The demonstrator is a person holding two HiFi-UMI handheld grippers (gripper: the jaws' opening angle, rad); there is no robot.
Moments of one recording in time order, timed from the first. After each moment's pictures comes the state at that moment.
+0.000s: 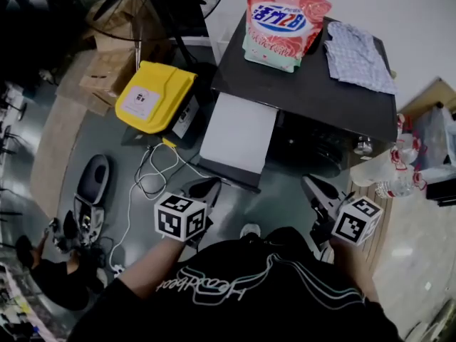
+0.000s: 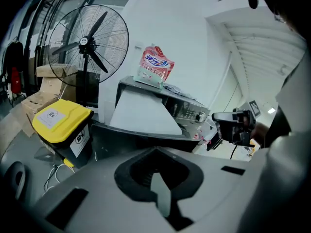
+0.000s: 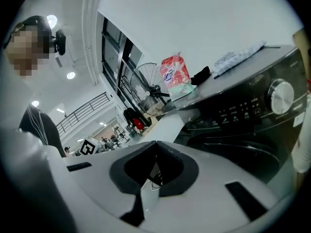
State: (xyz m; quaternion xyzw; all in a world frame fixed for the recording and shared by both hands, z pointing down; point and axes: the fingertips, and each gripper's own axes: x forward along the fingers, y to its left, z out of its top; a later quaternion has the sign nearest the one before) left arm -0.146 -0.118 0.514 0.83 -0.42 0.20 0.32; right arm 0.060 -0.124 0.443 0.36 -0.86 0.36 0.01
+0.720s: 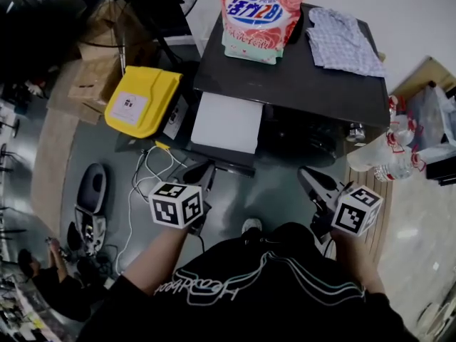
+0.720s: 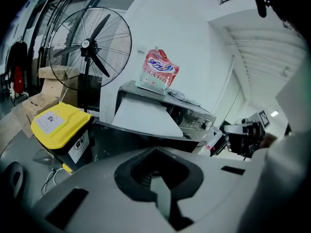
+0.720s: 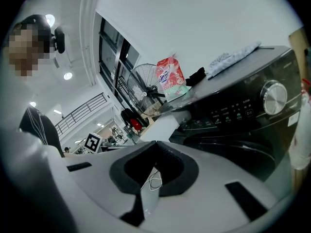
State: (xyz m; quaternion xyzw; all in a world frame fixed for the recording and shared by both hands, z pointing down) left arm -0.133 -0.163 0.507 0.82 -0.44 0.18 0.31; right arm 0.078 -0.127 0.447 0.37 -0.85 0.37 0.01
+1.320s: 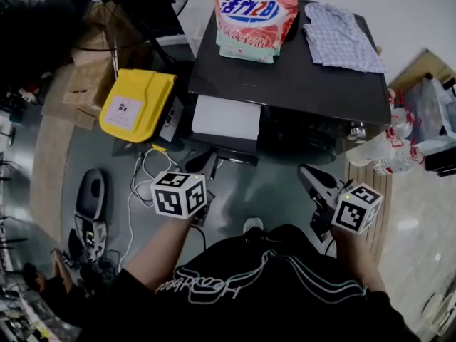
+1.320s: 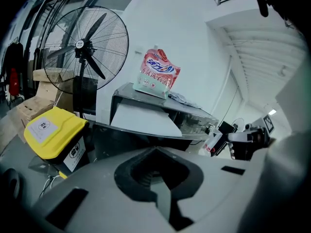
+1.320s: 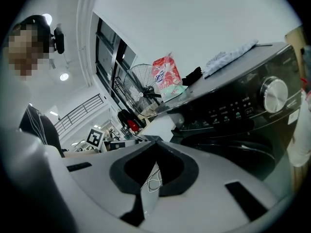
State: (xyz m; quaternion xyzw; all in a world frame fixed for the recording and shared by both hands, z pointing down) left arm -0.123 -0.207 0.505 0.83 -0.43 0.18 0.30; right arm 0.076 -0.141 0.456 0.39 -0.84 0.37 0.01
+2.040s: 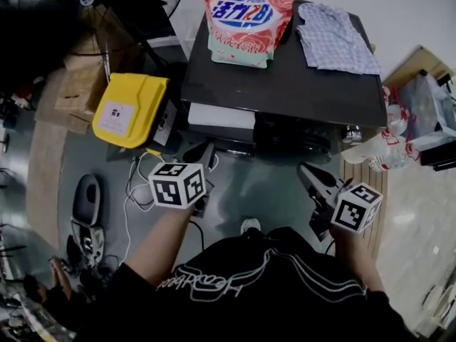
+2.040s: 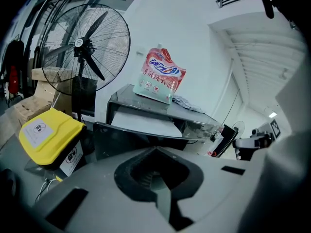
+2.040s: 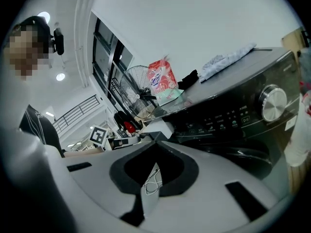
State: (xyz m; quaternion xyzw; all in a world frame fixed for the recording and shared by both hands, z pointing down) left arm -0.112 -0.254 0.501 0.84 -0.43 0.17 0.30; right arm 0.086 -0.160 0.448 0.41 -0.83 0.37 0.01
